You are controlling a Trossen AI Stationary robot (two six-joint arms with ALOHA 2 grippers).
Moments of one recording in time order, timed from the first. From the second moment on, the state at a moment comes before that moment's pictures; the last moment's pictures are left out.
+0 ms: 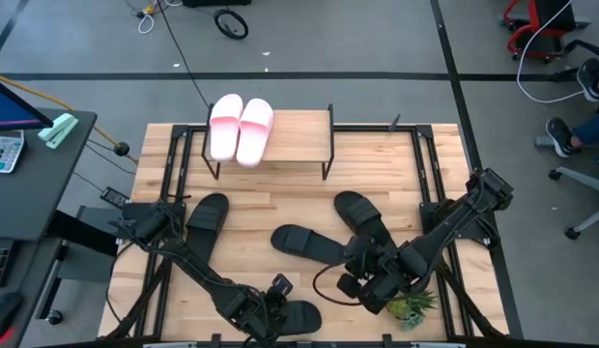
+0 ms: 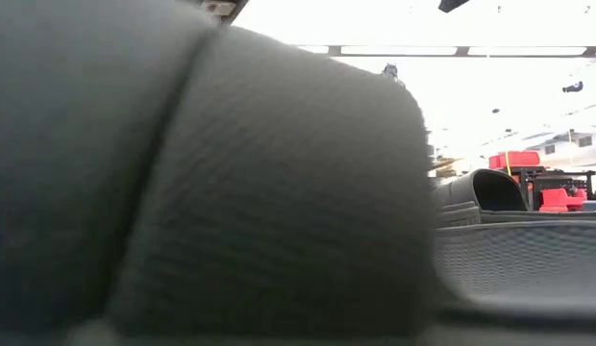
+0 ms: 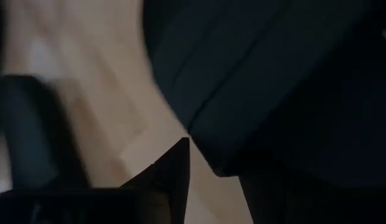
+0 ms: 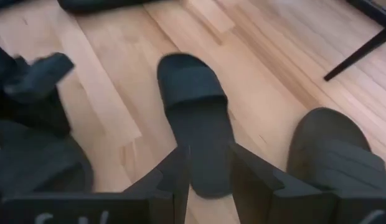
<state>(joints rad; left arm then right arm) -0.72 2.08 1.50 -0.58 -0.46 0.12 0.68 1.68 1.48 -1.04 0.73 1.18</state>
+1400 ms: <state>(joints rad) -0.47 1.56 1.50 -0.79 -1.19 -0.23 0.86 1.68 1.48 -0.76 0.96 1.23</state>
